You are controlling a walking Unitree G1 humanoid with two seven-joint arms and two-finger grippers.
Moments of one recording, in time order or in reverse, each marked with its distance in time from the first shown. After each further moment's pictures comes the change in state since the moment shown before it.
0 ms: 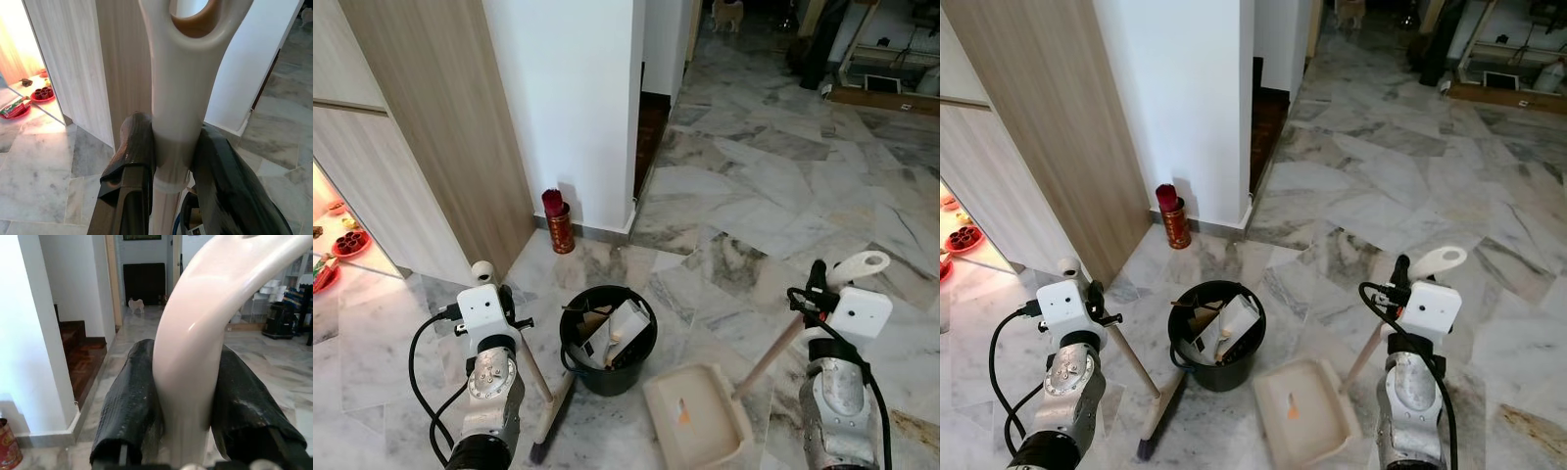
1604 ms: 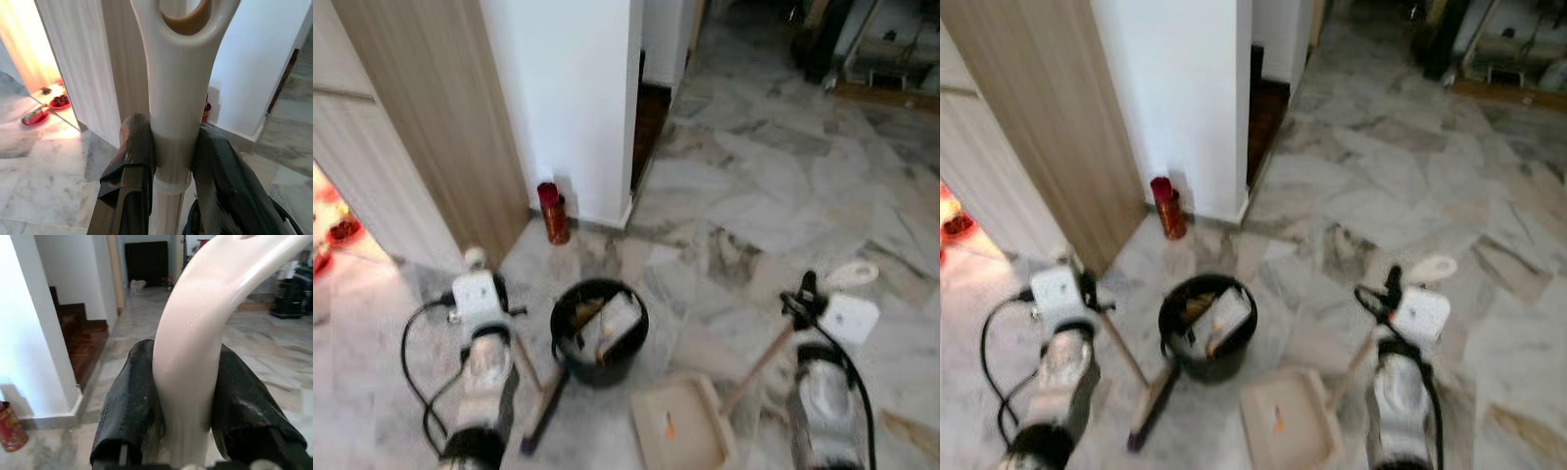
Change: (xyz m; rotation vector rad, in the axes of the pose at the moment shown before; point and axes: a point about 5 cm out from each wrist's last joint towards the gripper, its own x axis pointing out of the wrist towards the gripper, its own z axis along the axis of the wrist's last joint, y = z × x) left arm 0.008 0.006 0.013 0.050 -0.040 0.037; right arm -0.004 0.013 -0.015 0.041 0.059 -0.015
